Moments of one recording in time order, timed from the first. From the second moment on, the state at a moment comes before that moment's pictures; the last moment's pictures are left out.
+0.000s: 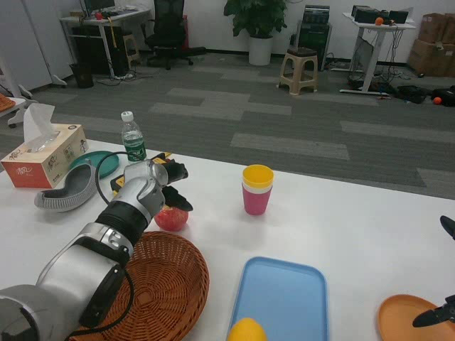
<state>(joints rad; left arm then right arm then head) -0.73 0.32 0.06 0.66 0.98 0.45 -0.58 -0.38 -0.64 0.35 0.76 0.45 -0.75 -0.23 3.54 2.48</state>
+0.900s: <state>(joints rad) -0.73 0.33 0.03 0.72 1.00 0.45 -0.59 -0.37 -0.64 0.35 0.76 0.45 -0.75 -0.23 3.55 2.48</state>
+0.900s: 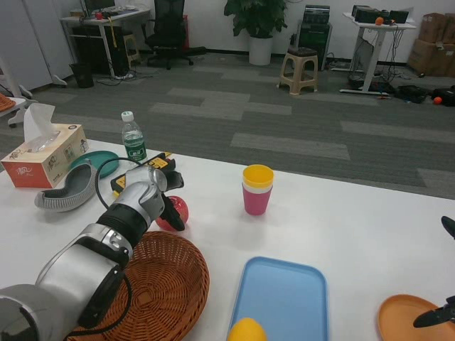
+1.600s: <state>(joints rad) -0.82 0.29 0.04 0.98 1.05 0.43 -0.53 -0.36 -0.64 0.35 0.75 0.45 -0.75 -0.23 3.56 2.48</state>
